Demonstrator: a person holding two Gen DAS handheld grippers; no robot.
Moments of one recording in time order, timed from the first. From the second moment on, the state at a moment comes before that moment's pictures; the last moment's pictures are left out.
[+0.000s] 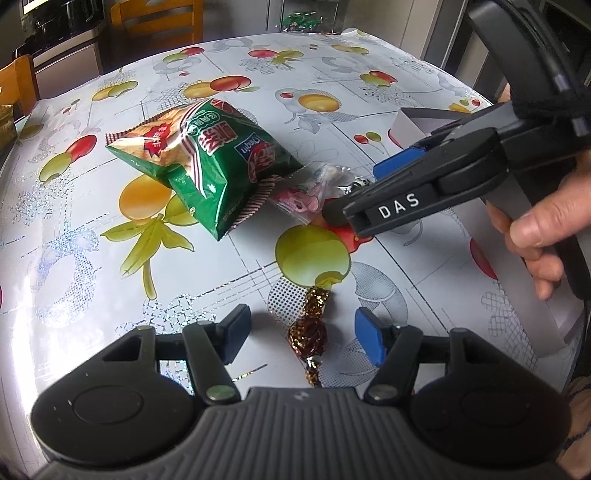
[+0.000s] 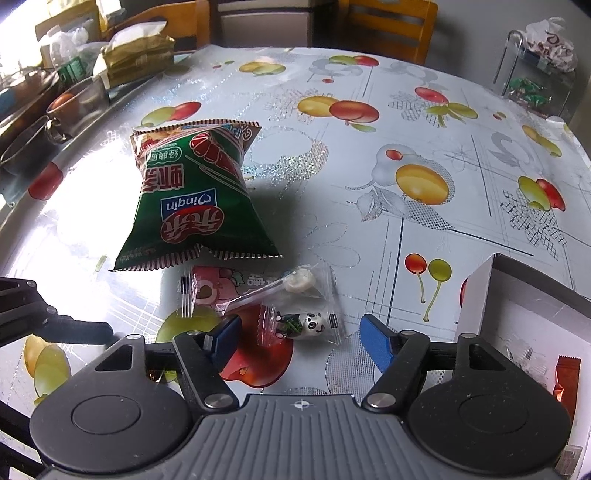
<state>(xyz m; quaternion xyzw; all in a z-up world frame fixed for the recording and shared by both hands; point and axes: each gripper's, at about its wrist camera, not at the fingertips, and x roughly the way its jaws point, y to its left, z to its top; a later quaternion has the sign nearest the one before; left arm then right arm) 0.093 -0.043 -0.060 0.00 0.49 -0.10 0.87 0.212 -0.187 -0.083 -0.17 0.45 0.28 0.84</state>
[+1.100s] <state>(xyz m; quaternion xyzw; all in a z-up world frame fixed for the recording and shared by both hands) 0.086 -0.043 -0.056 0.02 0.49 -0.11 0.86 0.202 -0.191 -0.079 -0.15 0.44 0.30 0.83</state>
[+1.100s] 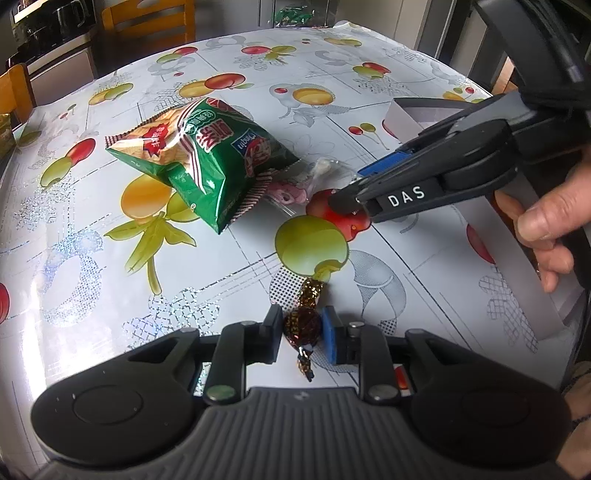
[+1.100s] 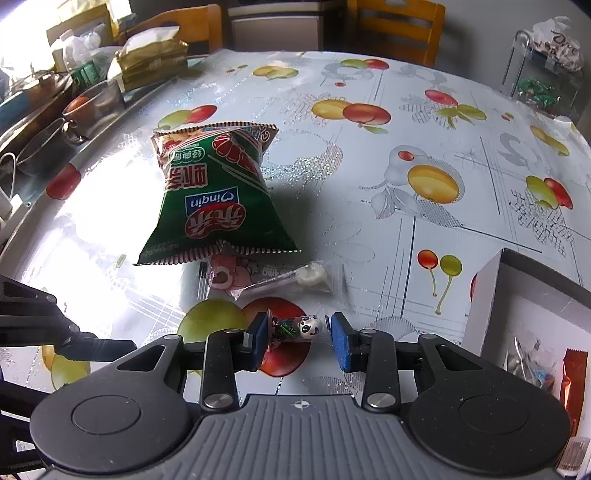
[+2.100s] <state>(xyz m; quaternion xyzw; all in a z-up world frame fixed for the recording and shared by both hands) 0.064 -0.050 -0.039 0.03 0.46 -0.10 0.88 0.162 -0.206 -0.054 -0.14 0.42 0.30 0.84</state>
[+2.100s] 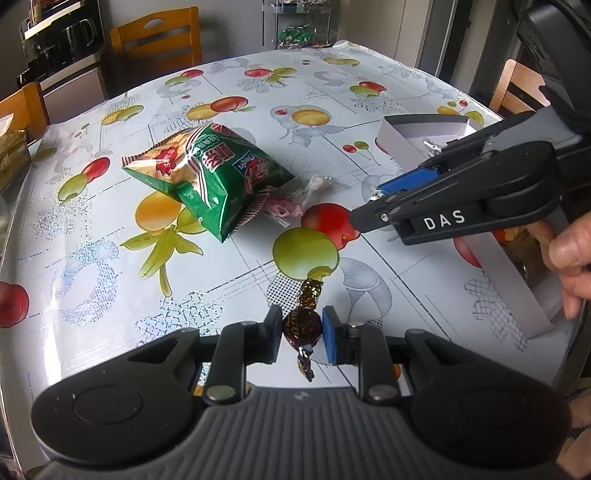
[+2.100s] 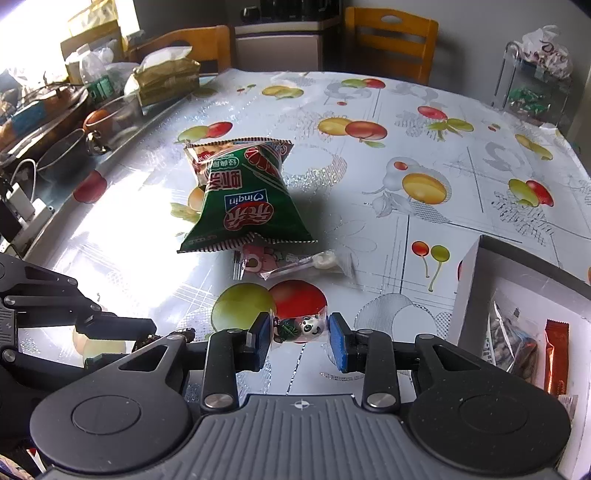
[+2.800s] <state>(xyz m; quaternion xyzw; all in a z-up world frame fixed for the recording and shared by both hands) 0.062 -0.075 -0.019 0.05 0.43 -0.13 0.89 0.149 -0.239 -0.025 -0.12 0.39 0.27 0.87</state>
